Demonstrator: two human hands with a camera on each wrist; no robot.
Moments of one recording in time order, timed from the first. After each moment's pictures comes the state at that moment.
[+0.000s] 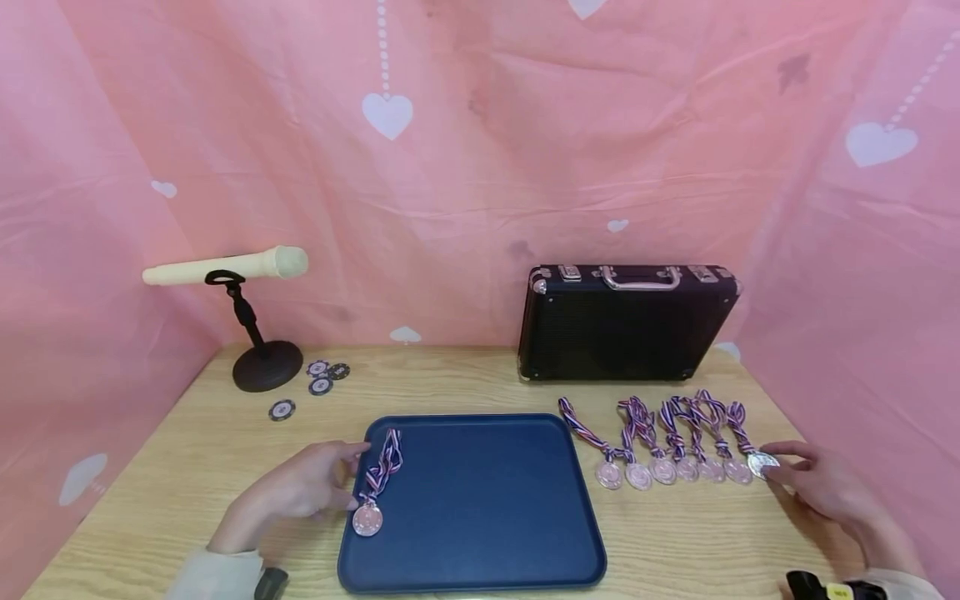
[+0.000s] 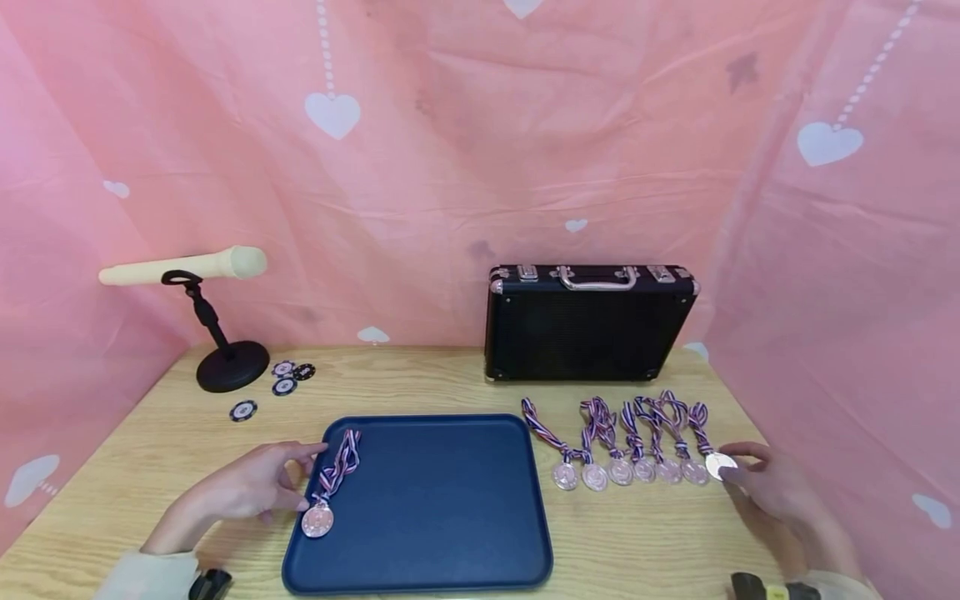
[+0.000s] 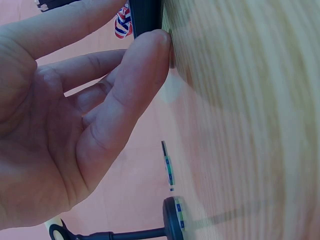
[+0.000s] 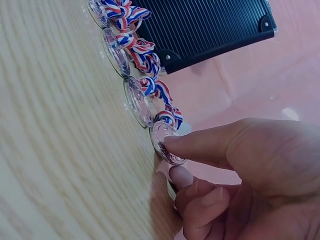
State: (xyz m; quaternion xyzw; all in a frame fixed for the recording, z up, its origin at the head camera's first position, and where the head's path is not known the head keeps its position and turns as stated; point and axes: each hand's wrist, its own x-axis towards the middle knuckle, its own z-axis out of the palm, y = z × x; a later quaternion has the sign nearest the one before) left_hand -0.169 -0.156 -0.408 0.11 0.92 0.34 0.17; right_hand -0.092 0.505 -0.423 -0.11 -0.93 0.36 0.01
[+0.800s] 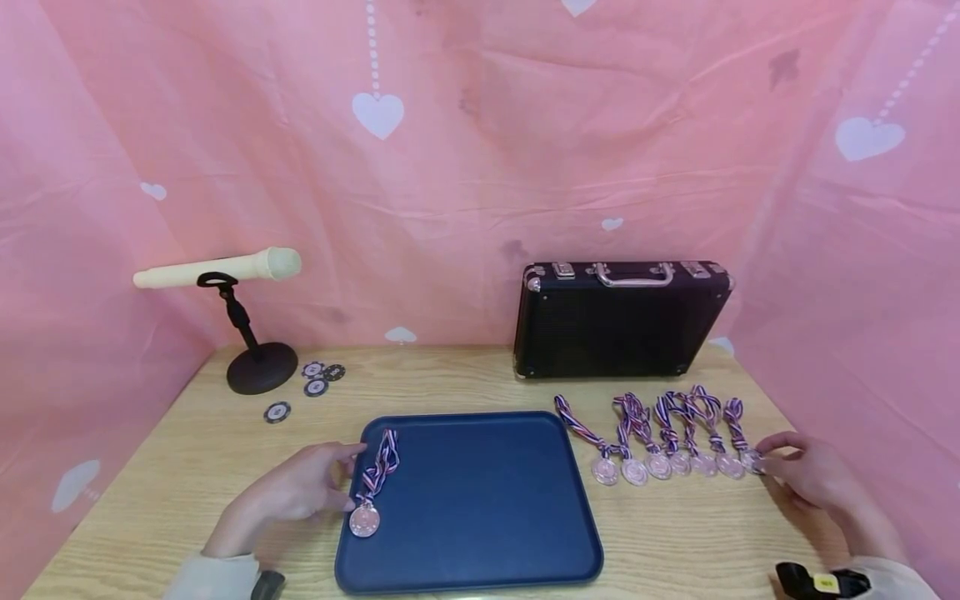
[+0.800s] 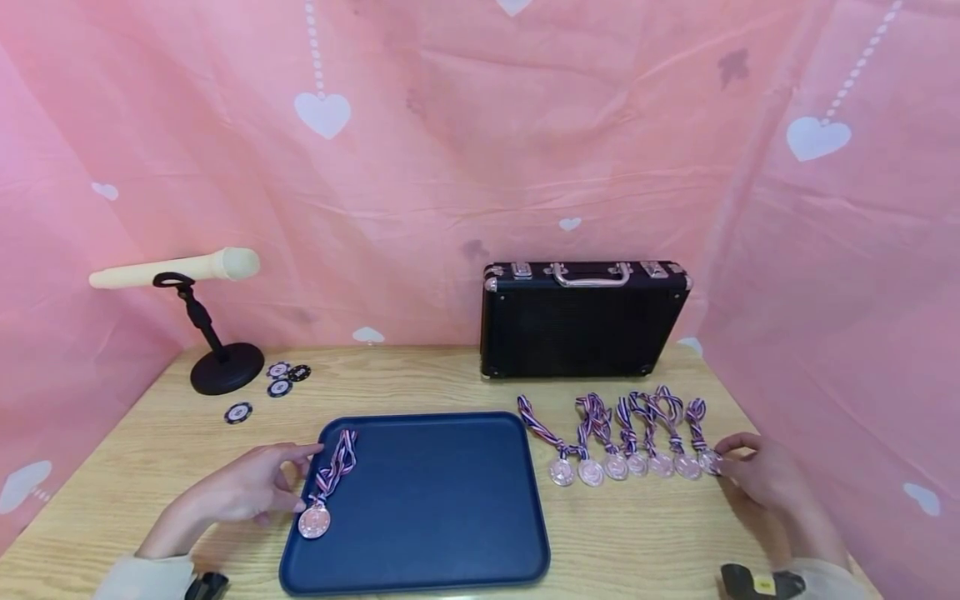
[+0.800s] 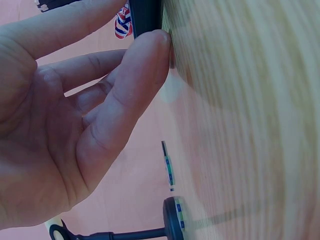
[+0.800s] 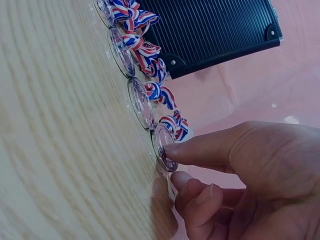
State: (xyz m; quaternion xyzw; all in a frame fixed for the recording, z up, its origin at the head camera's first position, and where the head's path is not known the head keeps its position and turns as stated) left_hand -0.168 -0.156 -0.408 0.11 0.92 0.34 0.18; right_hand -0.095 0.500 -0.423 -0.13 -0.92 0.36 0.02
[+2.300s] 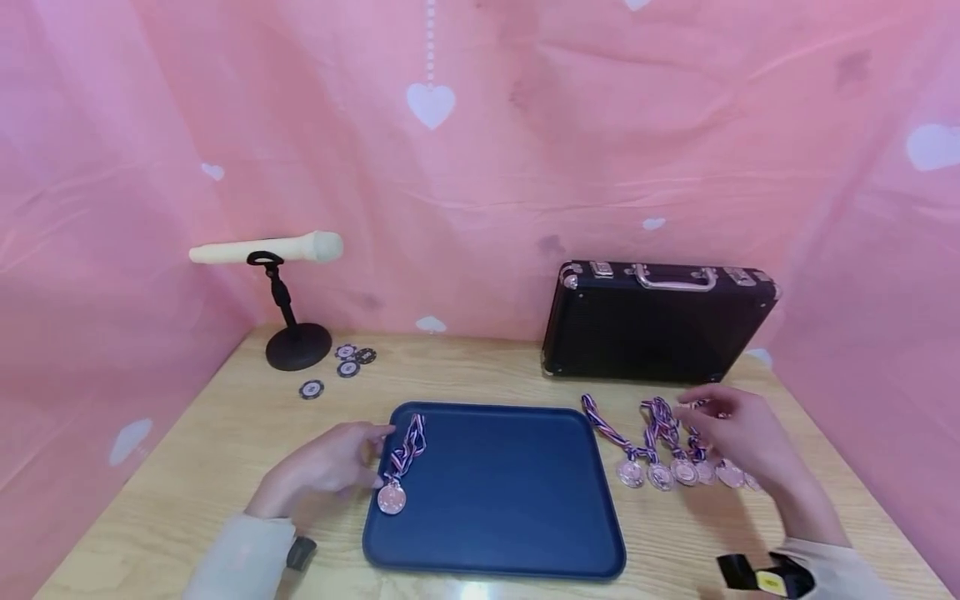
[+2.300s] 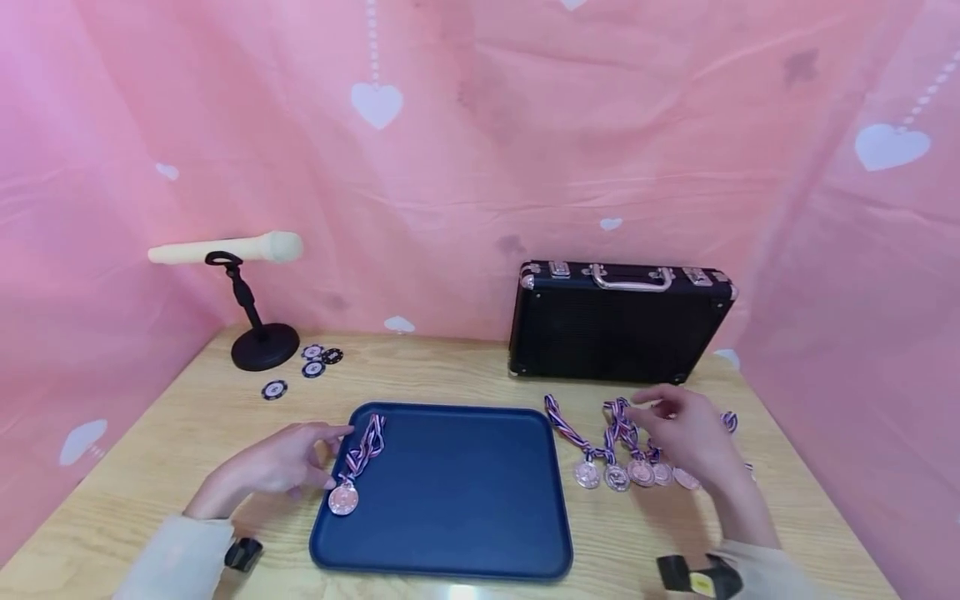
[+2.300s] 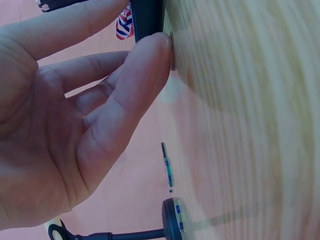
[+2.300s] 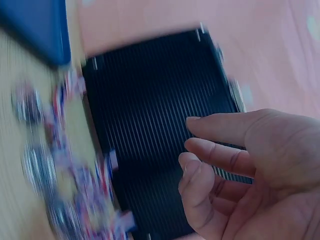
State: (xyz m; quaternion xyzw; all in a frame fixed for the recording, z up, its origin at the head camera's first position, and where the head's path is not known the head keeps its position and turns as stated) left_hand -0.170 -0.157 -0.404 0.14 0.92 0.32 0.16; right_hand -0.129 0.351 -0.355 0.00 -0.92 0.38 0.07
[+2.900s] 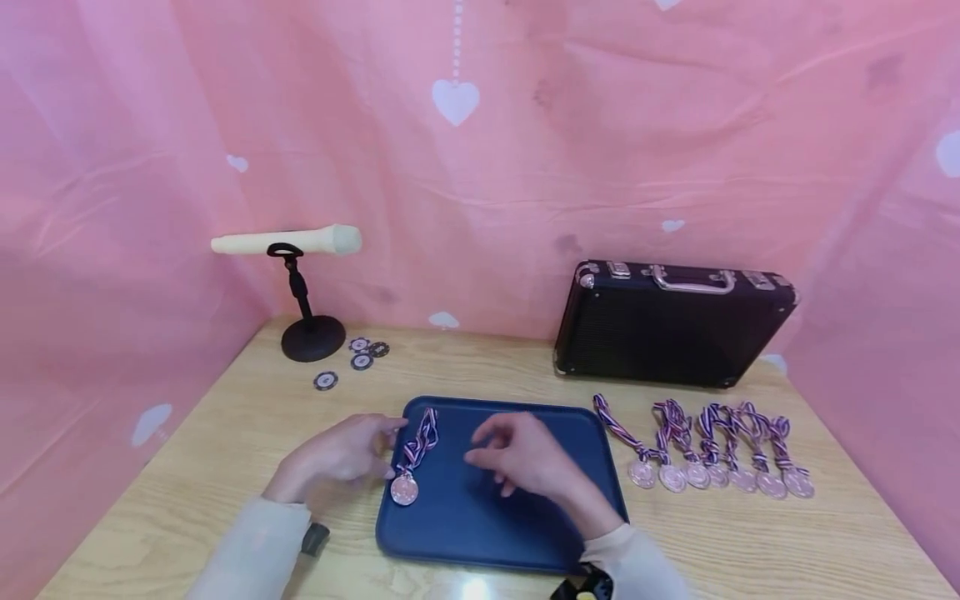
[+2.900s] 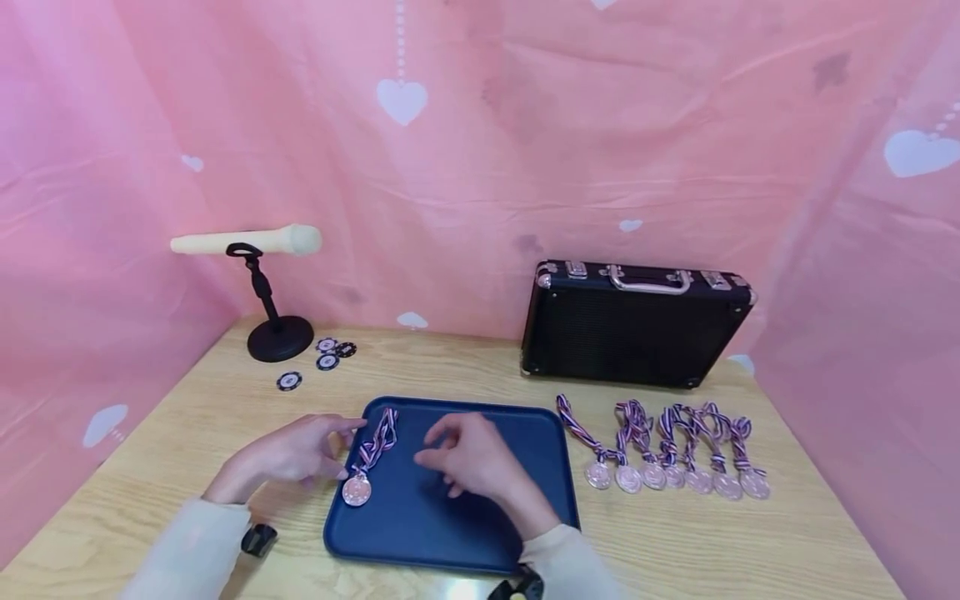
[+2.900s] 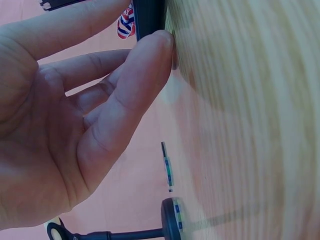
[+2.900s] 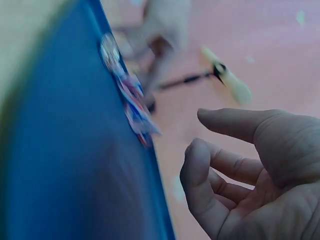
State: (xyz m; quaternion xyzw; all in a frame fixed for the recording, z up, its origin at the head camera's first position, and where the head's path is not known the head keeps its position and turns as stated) left_hand -0.171 -0.159 -0.402 0.13 0.92 0.32 0.18; right_hand -0.143 0.117 -0.388 0.12 -0.85 0.50 -0.11
